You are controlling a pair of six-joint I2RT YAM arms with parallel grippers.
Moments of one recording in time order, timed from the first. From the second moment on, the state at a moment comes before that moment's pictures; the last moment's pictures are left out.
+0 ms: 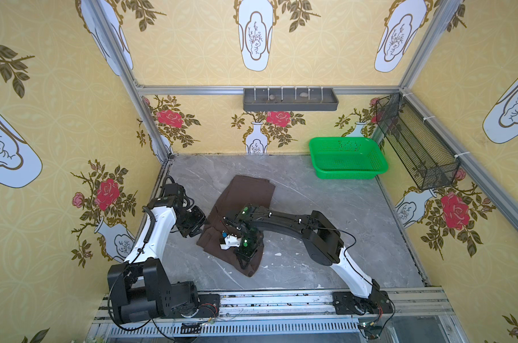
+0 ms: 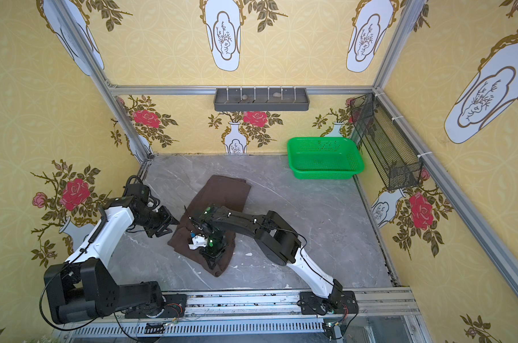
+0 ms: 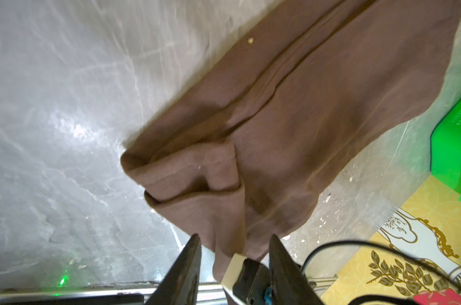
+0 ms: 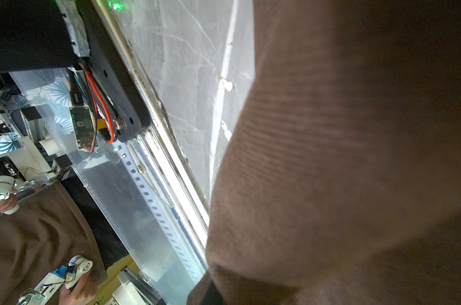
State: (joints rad) left arm 0.14 1.30 0.94 -1.05 0.32 -0.57; right arm 1.08 2.34 1.95 -1.25 -0.55 0.01
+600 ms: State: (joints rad) left arm 0.11 1.28 0.85 -1.01 0.35 -0.59; right arm 0.98 2.30 1.95 -1.26 -0.34 0.03
